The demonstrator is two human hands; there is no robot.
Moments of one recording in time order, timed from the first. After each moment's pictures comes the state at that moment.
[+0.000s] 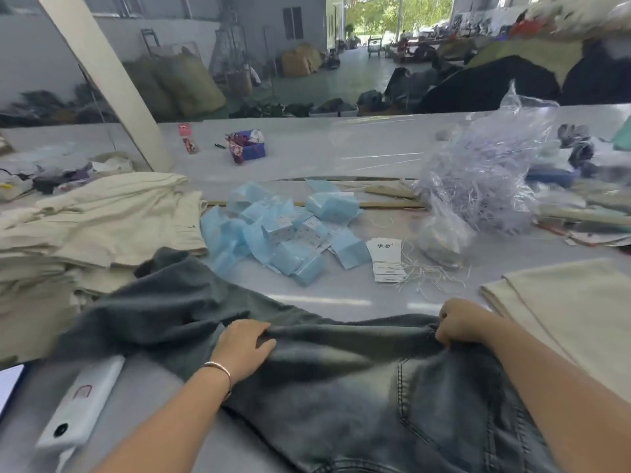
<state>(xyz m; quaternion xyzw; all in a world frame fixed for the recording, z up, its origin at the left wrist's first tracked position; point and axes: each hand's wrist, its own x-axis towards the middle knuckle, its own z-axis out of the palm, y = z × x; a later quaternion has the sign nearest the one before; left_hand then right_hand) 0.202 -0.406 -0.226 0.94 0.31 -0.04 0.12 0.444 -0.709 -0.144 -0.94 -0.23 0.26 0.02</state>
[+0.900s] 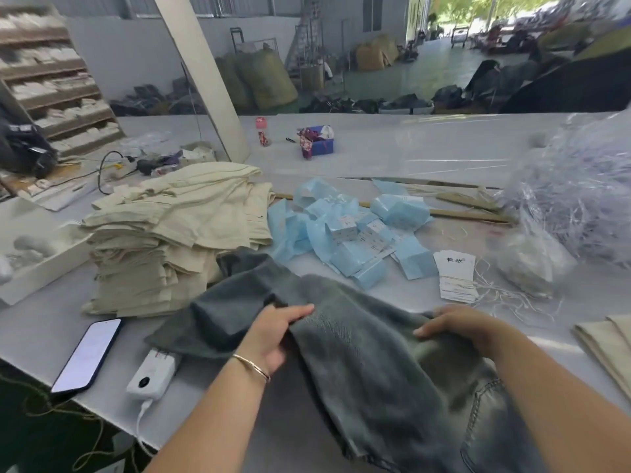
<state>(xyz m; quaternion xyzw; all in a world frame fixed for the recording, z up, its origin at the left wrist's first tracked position) 0.174 -0.439 -0.123 0.41 0.36 0.21 0.81 0.434 -0.615 -0.156 -0.73 -0.25 0.52 0.37</state>
